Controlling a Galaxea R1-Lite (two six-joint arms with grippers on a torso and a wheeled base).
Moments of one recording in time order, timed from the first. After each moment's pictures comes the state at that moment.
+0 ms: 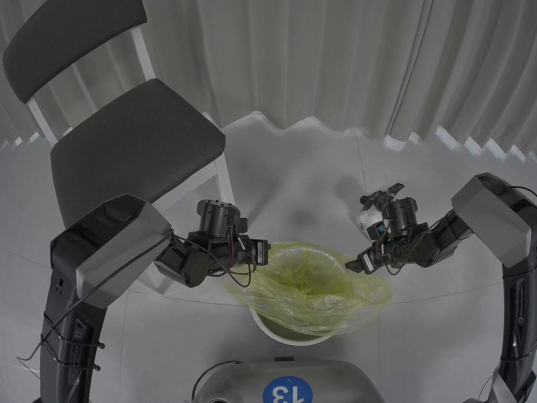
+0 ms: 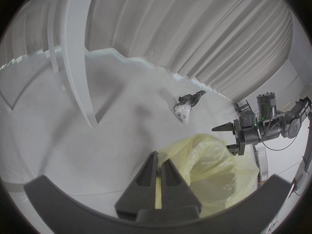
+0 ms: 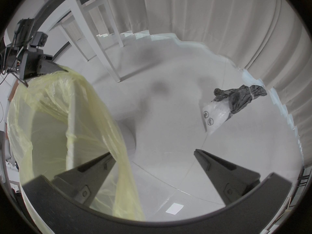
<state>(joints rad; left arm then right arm) -0.45 2.47 -1.40 -0.55 -0.26 -0.22 0.24 2.40 -1.24 -0.38 0.07 -0.26</state>
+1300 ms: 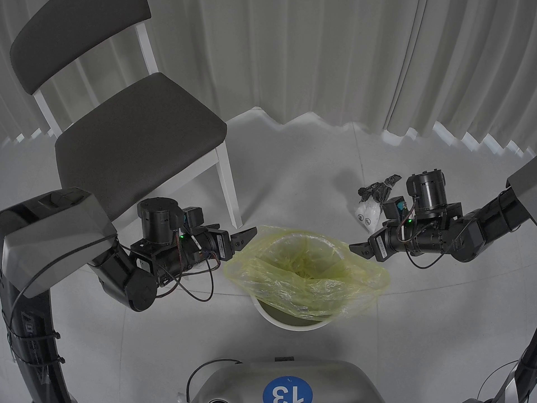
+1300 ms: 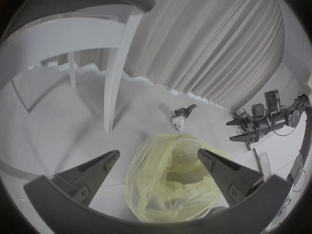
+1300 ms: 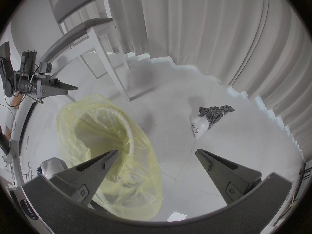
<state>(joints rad) -0.38 2.19 -0.87 -1.05 -0.26 -0.22 0.32 2.03 -1.00 -0.38 0.06 -0.20</state>
